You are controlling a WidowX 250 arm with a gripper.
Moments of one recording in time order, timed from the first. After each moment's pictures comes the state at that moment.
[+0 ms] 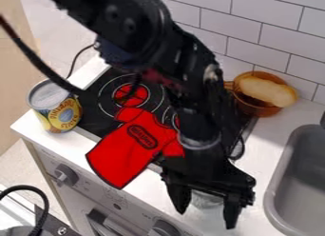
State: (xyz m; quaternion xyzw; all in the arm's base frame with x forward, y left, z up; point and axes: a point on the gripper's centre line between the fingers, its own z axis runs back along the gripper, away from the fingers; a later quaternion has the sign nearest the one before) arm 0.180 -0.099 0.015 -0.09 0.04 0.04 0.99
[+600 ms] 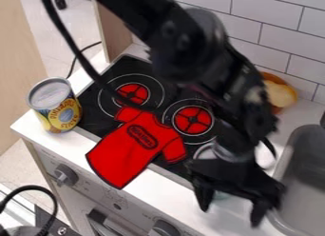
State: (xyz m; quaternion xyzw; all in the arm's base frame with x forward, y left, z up) arm 0.204 -0.110 0.008 -0.06 -0.01 0.07 1.00
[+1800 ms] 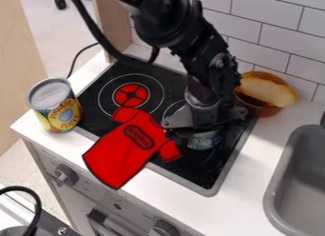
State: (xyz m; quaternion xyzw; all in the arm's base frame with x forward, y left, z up) arm 0.274 -0.039 0.007 -0.02 -0.12 0.33 0.93
